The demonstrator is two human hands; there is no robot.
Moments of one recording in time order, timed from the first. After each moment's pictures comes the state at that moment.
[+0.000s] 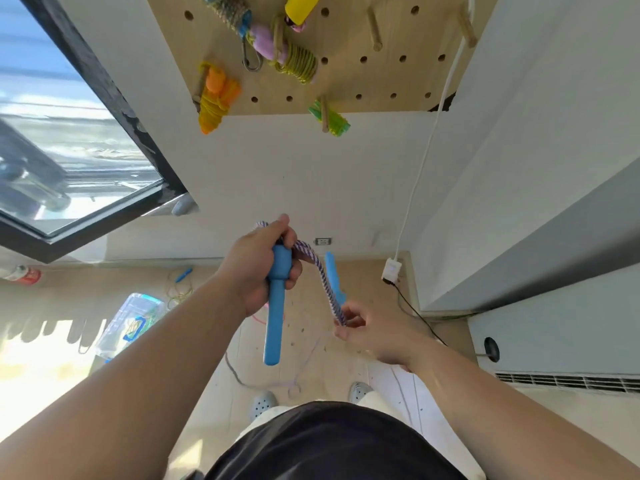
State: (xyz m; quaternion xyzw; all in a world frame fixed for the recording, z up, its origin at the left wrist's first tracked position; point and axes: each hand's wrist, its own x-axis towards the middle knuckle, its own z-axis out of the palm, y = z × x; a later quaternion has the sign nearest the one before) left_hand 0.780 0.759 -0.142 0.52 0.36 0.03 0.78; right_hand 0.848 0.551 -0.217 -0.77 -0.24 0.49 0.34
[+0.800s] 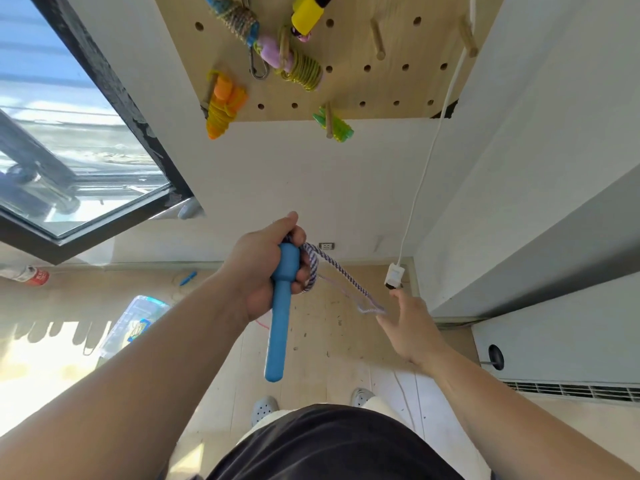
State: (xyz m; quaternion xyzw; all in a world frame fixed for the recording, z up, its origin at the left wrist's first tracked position) left_hand 0.775 0.746 -0.109 0.47 0.38 0.00 0.79; right_hand 0.876 0.515 -0.262 -0.90 -0.20 0.31 0.22
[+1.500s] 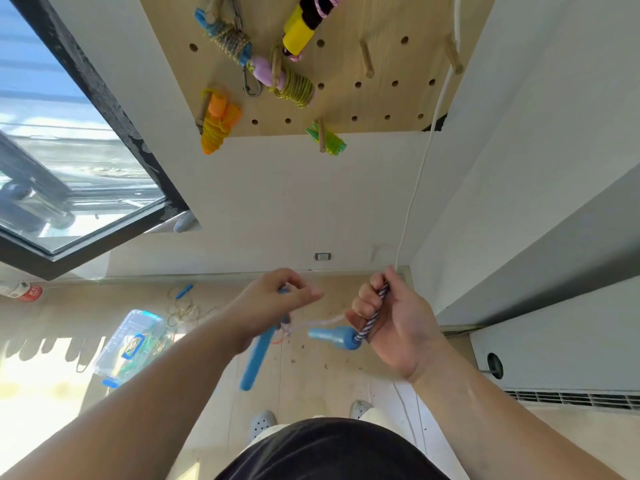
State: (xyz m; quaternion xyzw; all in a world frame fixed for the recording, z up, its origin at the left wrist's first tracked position) left_hand 0.756 0.749 -0.147 0.74 0.31 -0.10 0.59; right_hand 0.852 0.568 -0.149 -0.36 0.16 0.45 0.80
